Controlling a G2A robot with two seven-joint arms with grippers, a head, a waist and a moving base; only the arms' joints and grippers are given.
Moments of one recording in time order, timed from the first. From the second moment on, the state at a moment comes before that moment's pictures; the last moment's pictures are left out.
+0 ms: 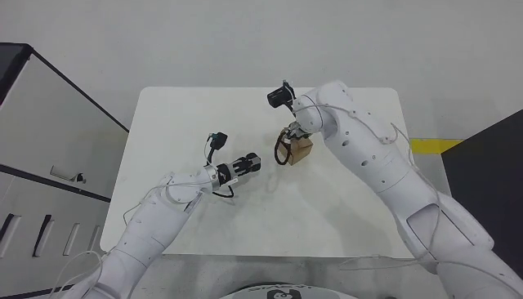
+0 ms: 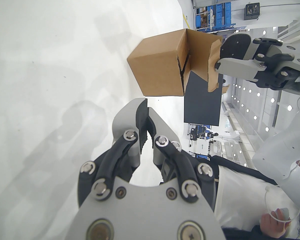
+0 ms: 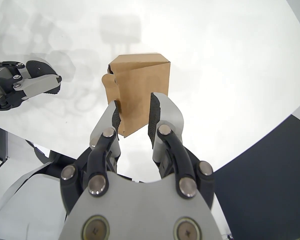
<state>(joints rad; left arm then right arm) 1.27 -1.18 -1.01 -1.26 0.04 -0.25 -0.59 -0.69 -1.36 0.76 -1.35 -1.02 0.16 1.54</state>
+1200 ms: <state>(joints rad) 1.27 -1.18 -1.01 -1.26 0.04 -0.25 -0.59 -0.62 -1.37 0.72 -1.23 -0.89 0.13 1.54</state>
